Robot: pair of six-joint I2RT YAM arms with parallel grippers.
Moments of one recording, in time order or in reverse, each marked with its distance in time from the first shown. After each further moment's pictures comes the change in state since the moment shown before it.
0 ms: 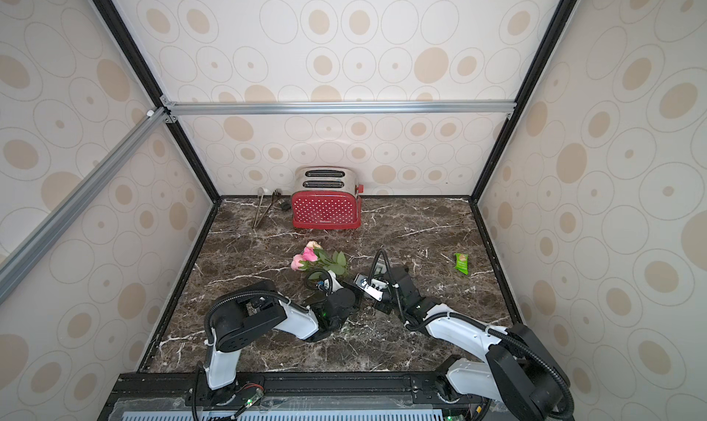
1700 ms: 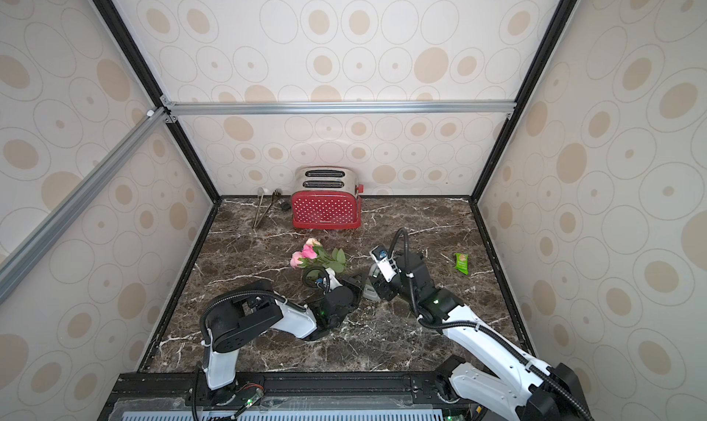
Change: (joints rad) left arm 0.019 -0.033 -0.010 0.010 0.024 0.035; right arm -0.082 -0.214 0.237 -0.363 0.003 0.491
